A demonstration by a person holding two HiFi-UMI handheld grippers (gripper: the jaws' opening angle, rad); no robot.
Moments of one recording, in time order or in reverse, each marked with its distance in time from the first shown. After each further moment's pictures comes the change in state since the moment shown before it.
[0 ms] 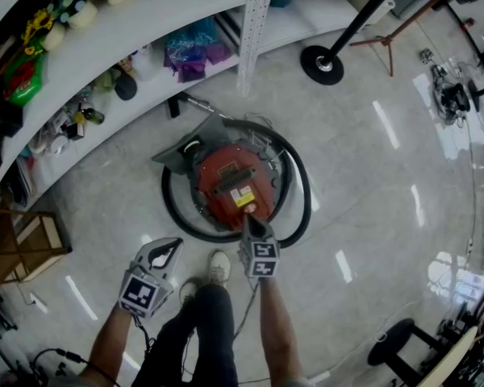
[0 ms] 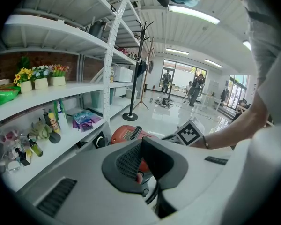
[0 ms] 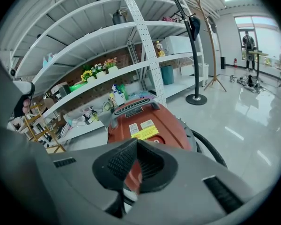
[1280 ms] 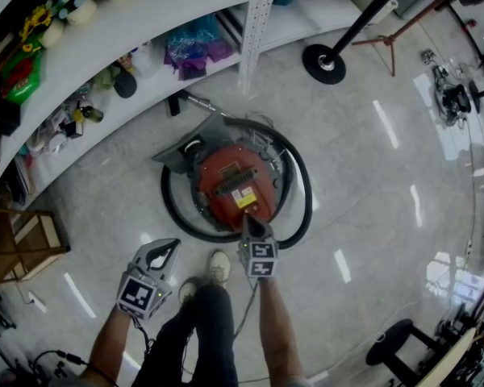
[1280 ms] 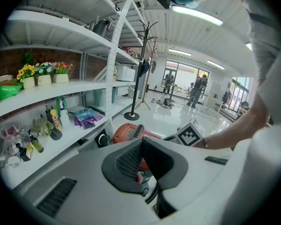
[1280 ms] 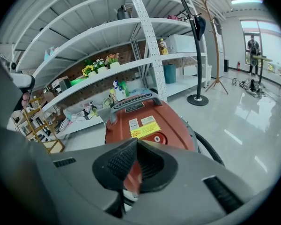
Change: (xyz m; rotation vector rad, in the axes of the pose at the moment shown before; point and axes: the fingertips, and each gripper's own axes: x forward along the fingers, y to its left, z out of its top) left arm 0.000 0.009 -0.008 -0.028 -0.005 0.013; right arm 0.011 0.000 -0.009 -0.043 0.025 -0.008
